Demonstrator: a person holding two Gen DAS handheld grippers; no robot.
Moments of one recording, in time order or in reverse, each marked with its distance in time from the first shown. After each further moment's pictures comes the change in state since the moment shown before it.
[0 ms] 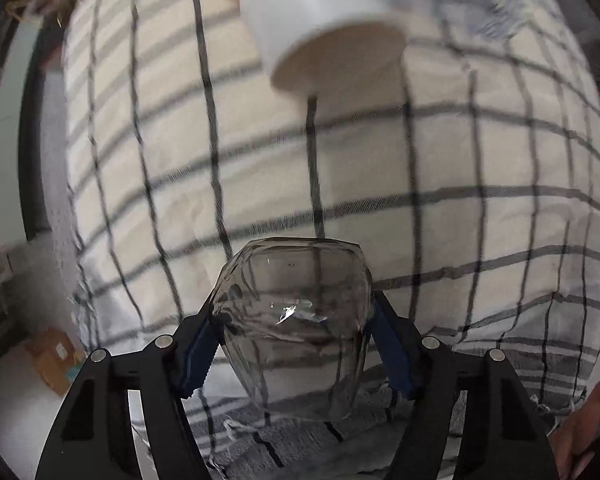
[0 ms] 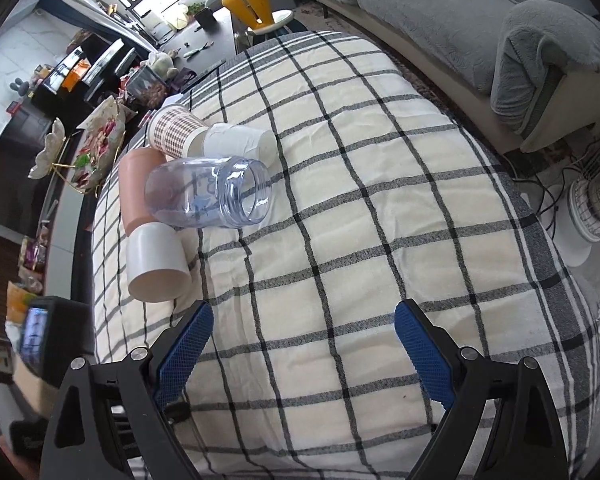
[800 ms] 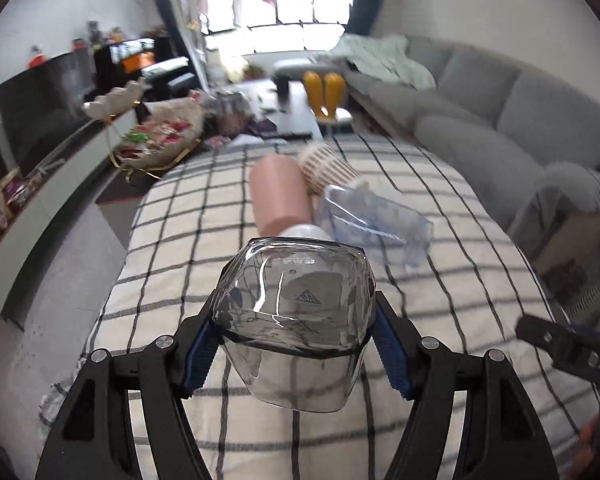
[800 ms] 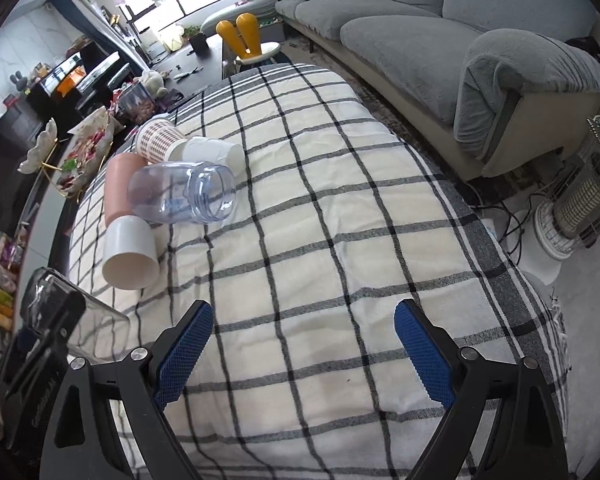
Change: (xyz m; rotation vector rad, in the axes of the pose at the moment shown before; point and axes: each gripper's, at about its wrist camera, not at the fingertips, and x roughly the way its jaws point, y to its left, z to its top) left arm -0.053 0.016 -0.071 -0.169 -1.021 -0.069; right arm -0.023 -0.021 -0.038 -0.052 -0.149 -0.104
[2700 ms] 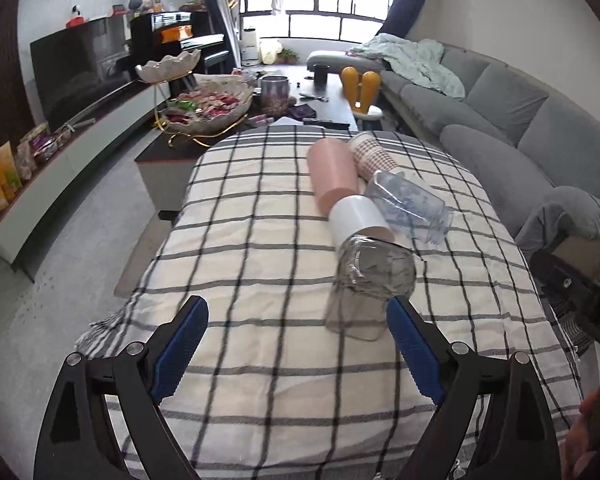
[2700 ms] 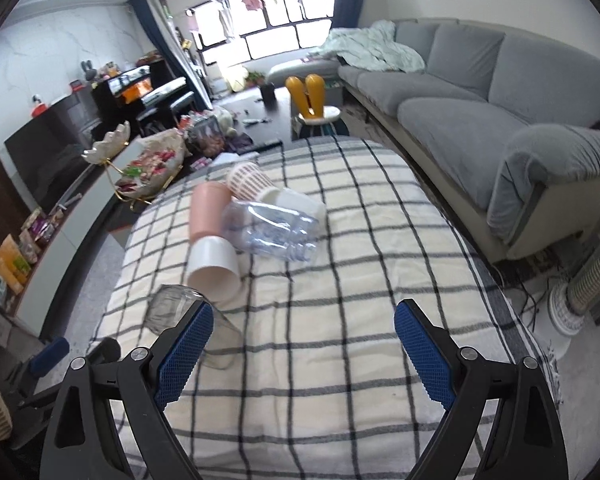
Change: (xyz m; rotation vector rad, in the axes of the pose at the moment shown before) left arm -0.063 0.052 -0.024 -0.115 0.083 0.046; right arm -0.077 0.064 -0.026 -0.209 -0.275 0.103
